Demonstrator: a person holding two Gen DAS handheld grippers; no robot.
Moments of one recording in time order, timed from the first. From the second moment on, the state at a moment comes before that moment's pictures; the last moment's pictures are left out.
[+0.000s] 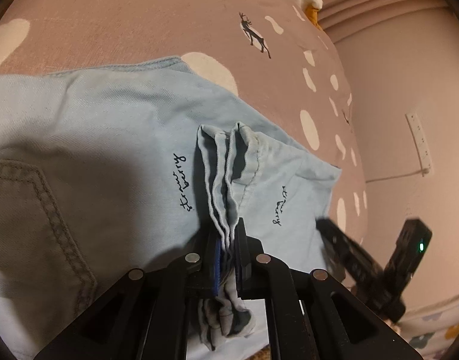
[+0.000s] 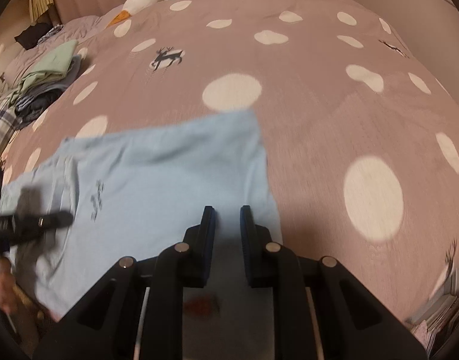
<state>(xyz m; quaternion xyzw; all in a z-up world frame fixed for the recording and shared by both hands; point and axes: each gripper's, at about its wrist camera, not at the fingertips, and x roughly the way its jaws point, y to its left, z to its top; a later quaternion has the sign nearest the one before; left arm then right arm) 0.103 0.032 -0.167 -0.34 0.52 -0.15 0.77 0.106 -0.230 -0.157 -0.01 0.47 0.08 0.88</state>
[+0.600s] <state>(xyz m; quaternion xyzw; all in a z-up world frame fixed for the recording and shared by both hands) 0.090 -0.003 -0.157 -0.22 0.49 -0.10 0.84 0.069 -0.238 -0.166 0.02 0.46 0.07 0.88</state>
